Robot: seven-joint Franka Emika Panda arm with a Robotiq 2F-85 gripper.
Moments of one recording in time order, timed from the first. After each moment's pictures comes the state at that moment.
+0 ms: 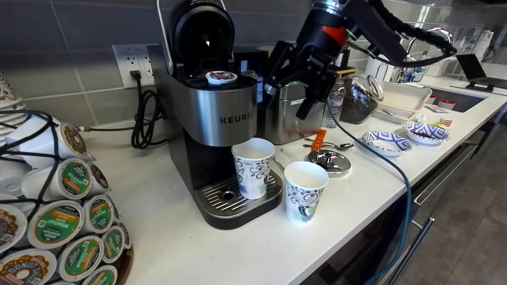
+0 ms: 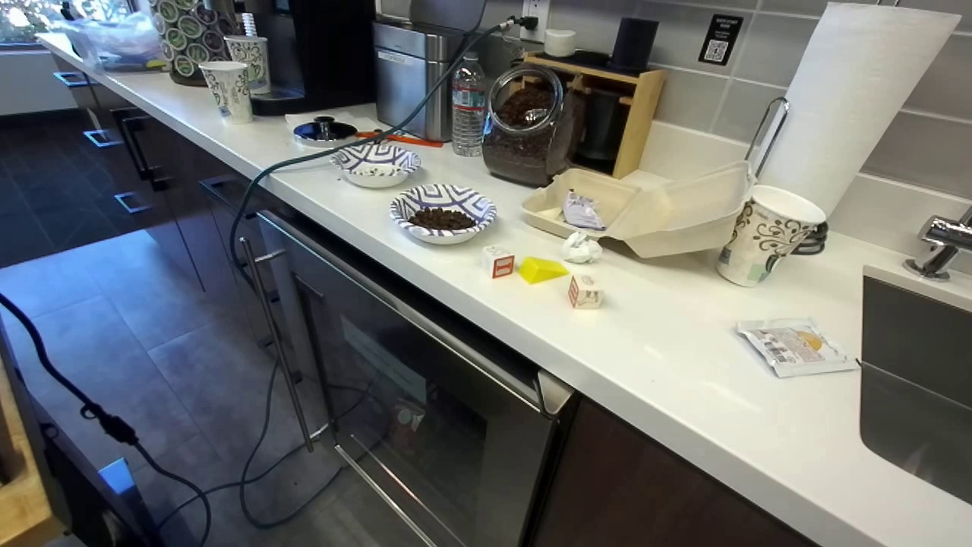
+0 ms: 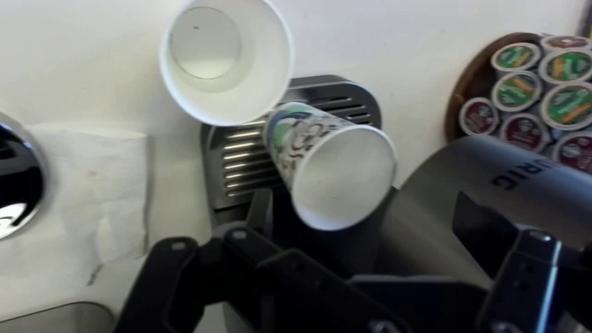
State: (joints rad) arm 0.26 0.29 0.23 -1.68 0.28 2.26 0.35
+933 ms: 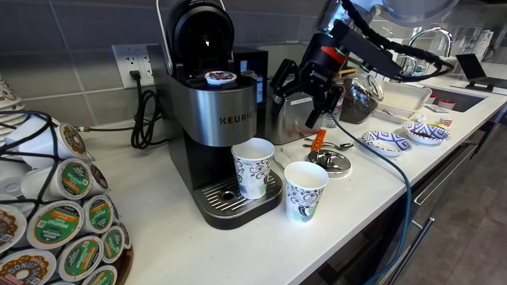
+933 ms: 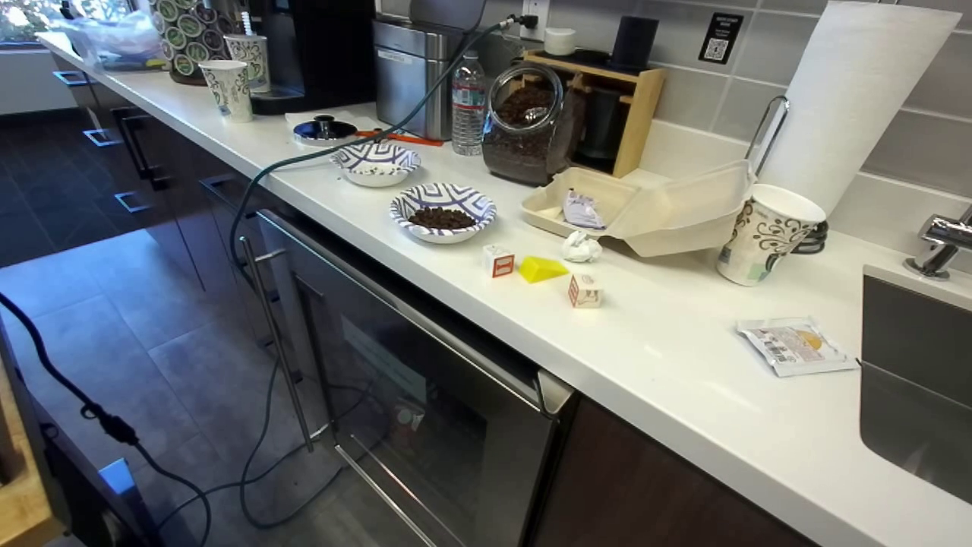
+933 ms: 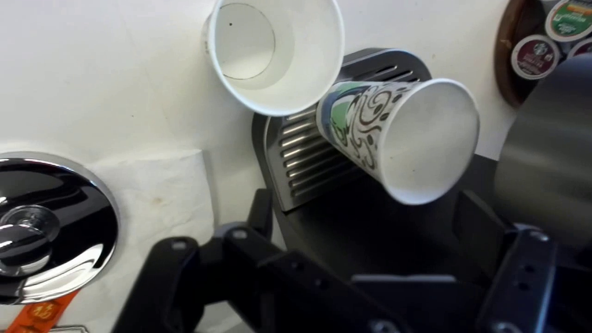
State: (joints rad) arm 0.25 0.32 0.16 -1.70 0.34 2.27 0.47
